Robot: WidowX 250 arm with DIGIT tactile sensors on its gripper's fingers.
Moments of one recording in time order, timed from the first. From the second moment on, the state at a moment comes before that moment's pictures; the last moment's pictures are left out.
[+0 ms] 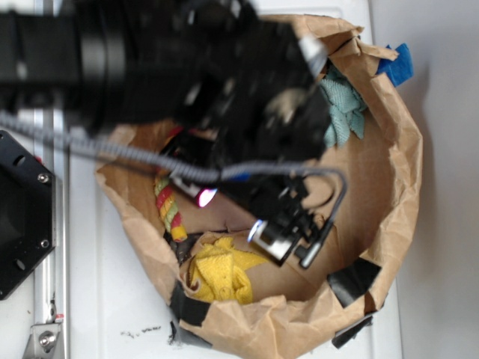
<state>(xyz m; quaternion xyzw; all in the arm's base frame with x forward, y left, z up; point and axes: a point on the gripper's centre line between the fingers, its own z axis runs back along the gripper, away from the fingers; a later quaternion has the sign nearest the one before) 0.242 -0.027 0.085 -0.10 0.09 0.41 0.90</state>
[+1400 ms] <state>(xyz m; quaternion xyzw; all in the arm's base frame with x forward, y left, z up) 0.226 -0.088 0.034 -0.11 0.16 0.44 0.88</state>
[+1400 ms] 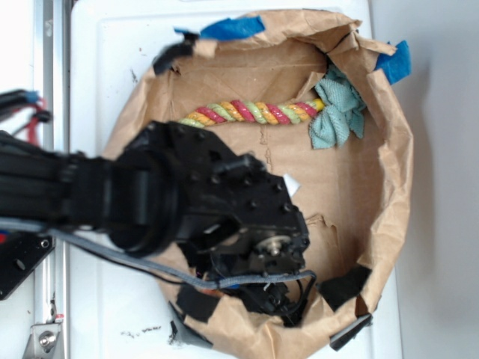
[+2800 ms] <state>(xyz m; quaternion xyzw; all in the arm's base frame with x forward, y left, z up) 0.264 0.020 0.136 0.02 -0.06 0.23 0.97</state>
